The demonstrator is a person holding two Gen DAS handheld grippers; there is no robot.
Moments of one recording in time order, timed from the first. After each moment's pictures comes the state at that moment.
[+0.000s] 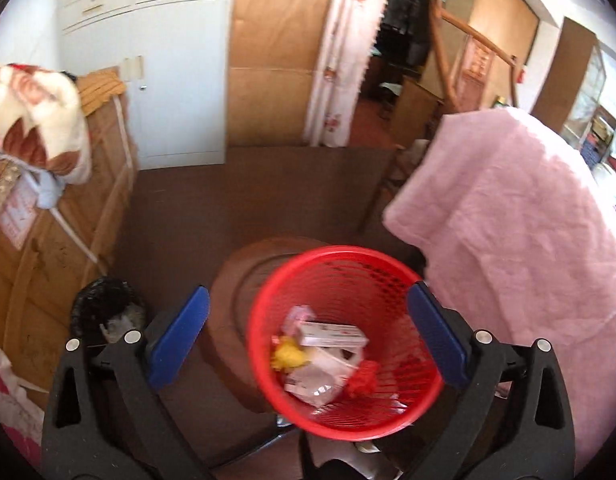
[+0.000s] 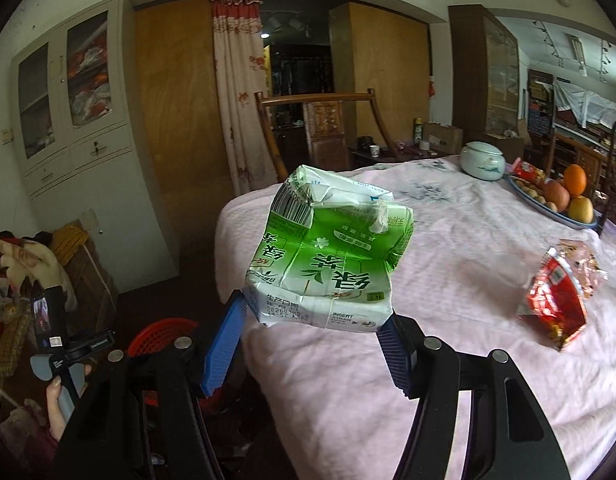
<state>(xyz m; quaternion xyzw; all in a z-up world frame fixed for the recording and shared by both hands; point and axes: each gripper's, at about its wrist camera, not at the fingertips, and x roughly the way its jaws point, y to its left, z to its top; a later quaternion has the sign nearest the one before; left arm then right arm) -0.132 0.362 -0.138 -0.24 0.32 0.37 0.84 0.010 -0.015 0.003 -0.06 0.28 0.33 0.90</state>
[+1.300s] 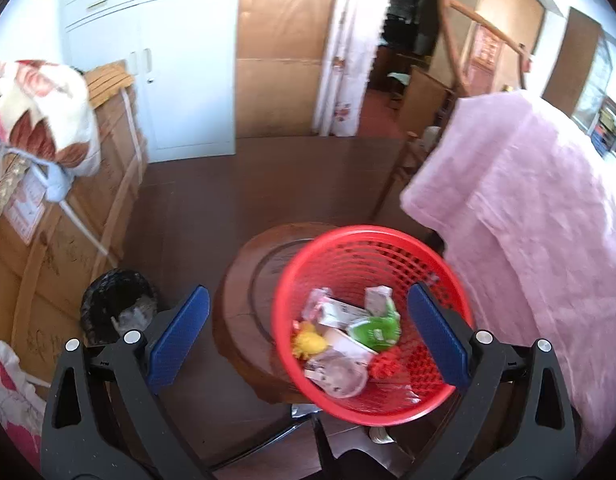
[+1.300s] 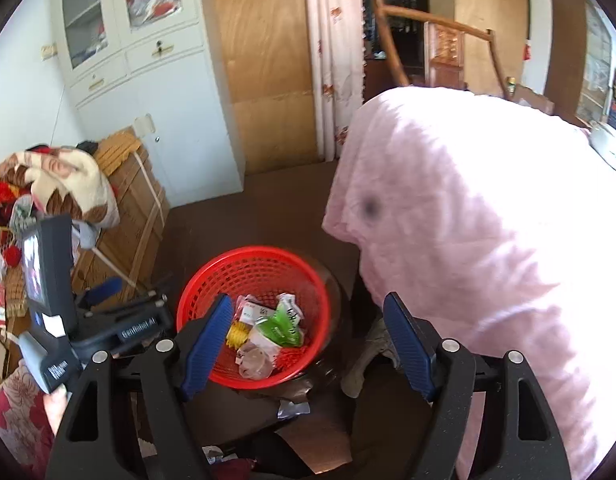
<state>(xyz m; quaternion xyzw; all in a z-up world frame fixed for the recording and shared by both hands) -0.141 0.354 -0.149 -0.23 0.34 0.36 0.83 -0.039 0.157 -0.087 -0.14 0.37 0.42 0.81</state>
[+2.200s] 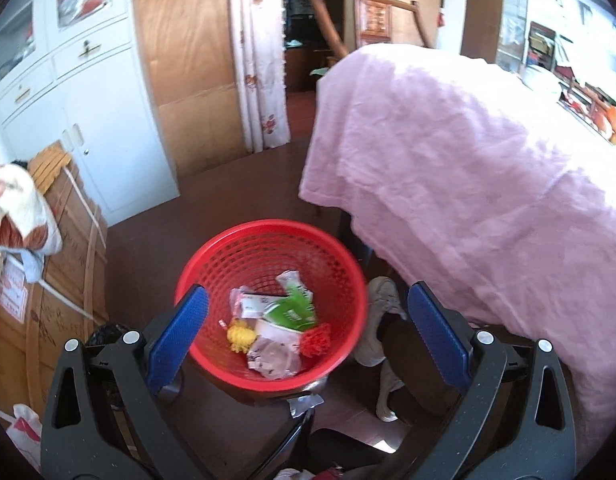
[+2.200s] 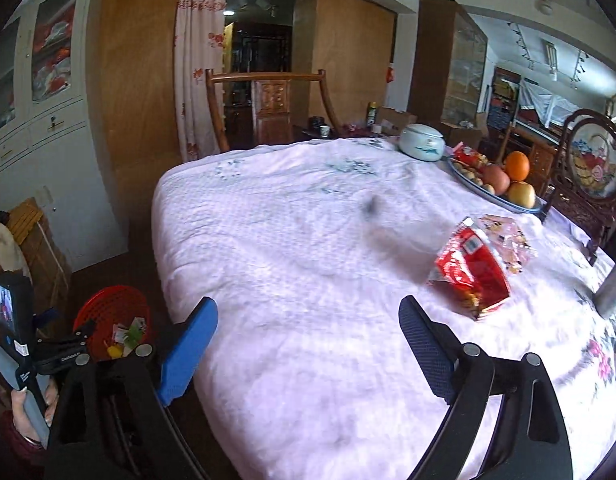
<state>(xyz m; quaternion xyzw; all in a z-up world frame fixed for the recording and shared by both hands) -0.086 0.239 -0.121 -0.11 0.37 0.27 0.88 0.016 -0.090 -0.001 -0.10 0.30 0.23 0.92</state>
